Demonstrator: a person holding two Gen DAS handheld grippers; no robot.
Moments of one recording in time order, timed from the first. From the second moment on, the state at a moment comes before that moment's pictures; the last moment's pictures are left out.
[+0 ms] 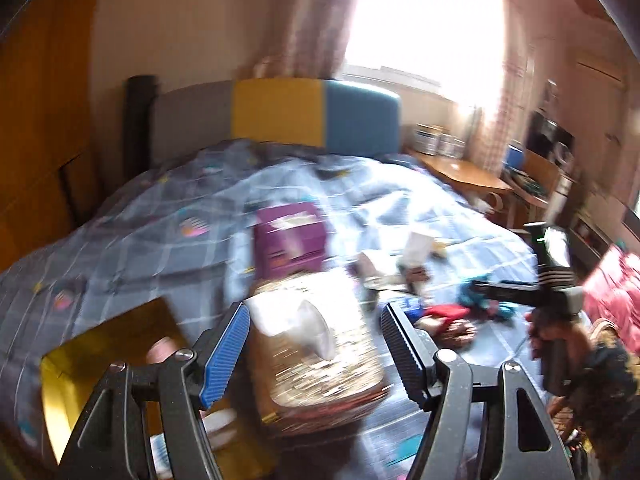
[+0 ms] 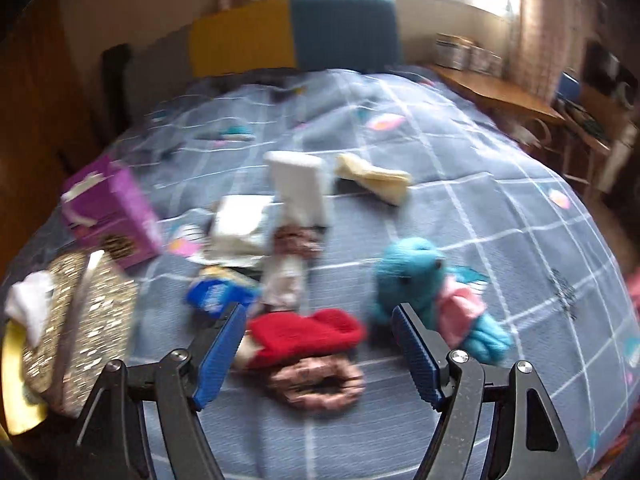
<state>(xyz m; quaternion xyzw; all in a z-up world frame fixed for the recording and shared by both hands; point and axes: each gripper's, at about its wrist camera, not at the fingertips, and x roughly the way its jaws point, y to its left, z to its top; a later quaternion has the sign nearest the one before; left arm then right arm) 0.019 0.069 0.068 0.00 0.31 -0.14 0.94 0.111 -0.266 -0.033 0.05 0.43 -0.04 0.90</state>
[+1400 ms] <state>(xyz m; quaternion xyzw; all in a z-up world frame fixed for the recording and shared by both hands) 0.296 -0.136 -0.099 0.07 0.55 -0.11 0.82 0.106 -0.338 -0.044 0.25 0.41 -0.06 0.87</state>
